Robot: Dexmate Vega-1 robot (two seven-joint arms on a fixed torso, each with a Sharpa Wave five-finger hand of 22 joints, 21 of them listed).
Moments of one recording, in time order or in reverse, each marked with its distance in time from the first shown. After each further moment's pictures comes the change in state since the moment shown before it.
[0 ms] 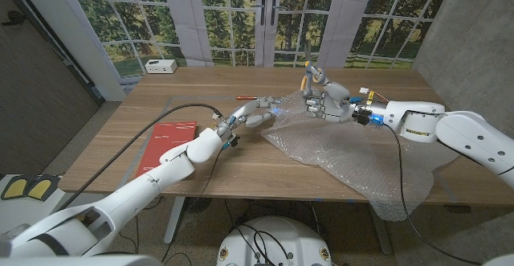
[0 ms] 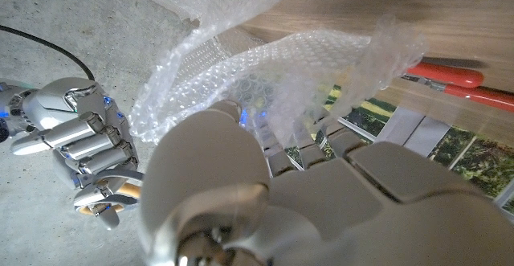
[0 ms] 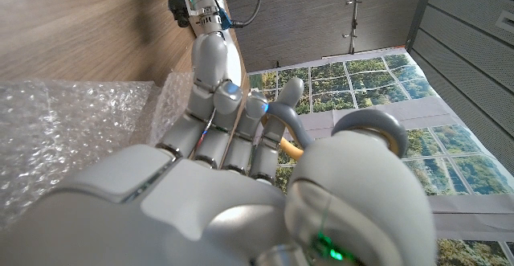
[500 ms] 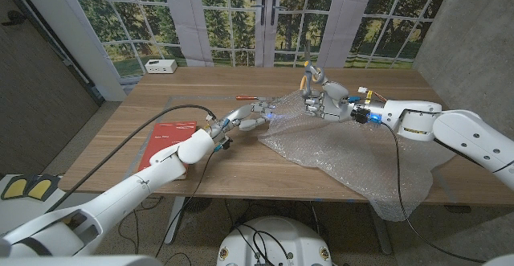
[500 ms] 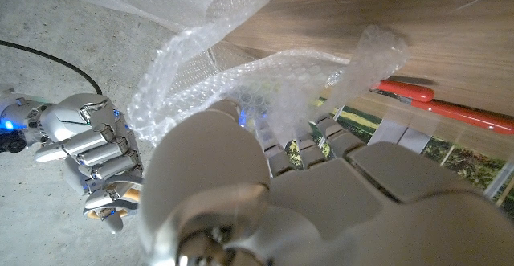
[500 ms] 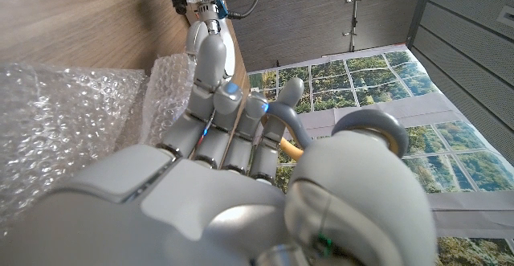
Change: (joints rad) left arm 0.023 0.062 -0.019 -0.029 -0.028 0.009 -0.065; left_hand 0.000 0.000 -0.038 0.006 0.036 -0.013 -0.024 -0.017 -0.026 -0.022 0.000 -0.007 -0.007 -0.018 0.003 0.000 0.005 -0.011 -0.011 -0.004 0.000; right arm 0.031 0.014 -0.020 0.021 0.000 -0.013 0.001; right_hand 0.000 0.000 0.000 0.000 0.000 0.000 0.000 0.000 0.000 0.000 0.000 -0.002 0.013 0.000 0.000 0.004 0.000 0.000 0.000 0.000 0.005
